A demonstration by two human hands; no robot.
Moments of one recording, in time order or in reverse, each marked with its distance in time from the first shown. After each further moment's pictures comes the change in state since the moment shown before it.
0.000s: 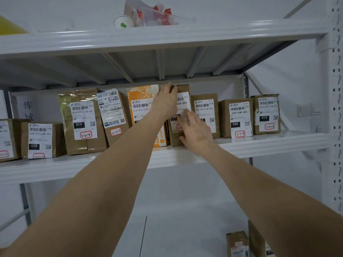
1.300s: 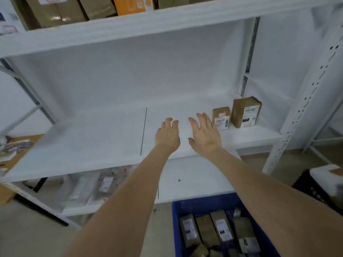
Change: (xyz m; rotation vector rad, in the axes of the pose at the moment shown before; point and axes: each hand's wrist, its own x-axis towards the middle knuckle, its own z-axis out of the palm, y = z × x) left_hand -0.407 0.066 0.129 -0.105 -0.749 -0.202; right_hand -0.346 -0.059 0.080 0.141 -0.584 0.179
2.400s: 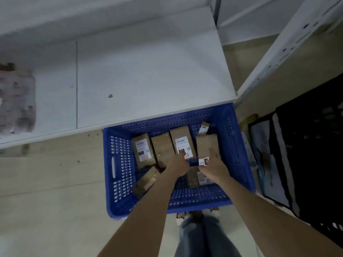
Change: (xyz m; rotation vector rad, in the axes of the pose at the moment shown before) left_hand -0.073 0.204 0.584 -0.492 -1.104 -0.405; right_hand -0.246 0.324 0.487 0.571 -1.019 0.792
